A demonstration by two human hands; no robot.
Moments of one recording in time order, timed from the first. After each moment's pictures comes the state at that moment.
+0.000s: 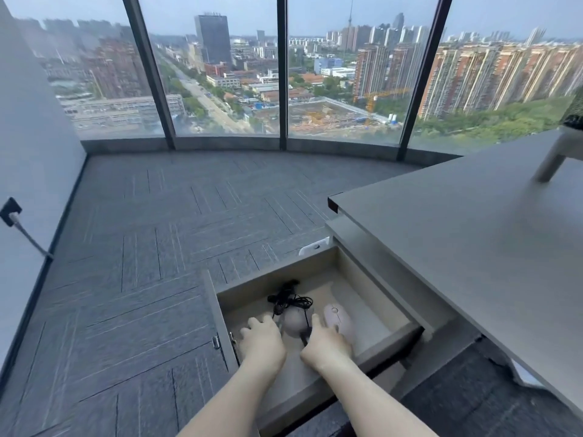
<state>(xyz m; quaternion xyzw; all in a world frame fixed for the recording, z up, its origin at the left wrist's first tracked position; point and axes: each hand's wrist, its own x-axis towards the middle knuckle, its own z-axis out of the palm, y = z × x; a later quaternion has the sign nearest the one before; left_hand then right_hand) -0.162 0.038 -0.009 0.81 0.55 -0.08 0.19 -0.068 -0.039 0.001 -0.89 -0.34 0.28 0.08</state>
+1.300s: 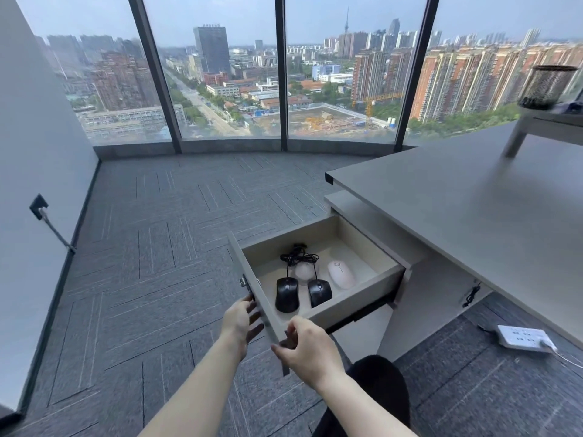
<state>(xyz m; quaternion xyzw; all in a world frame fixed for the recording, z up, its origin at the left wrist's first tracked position) -0.273 -0.012 -0.005 0.40 0.52 0.27 0.70 -0.186 -0.150 0.002 -0.80 -0.47 0.20 0.31</state>
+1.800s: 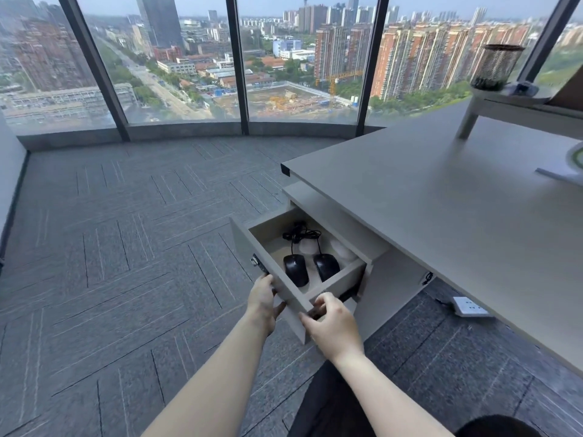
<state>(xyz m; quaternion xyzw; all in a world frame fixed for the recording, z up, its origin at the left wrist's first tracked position) -0.140 -0.030 -0.004 0.41 0.45 0.20 0.77 -0.080 -0.176 -0.001 -0.86 -0.30 0.16 0.37</state>
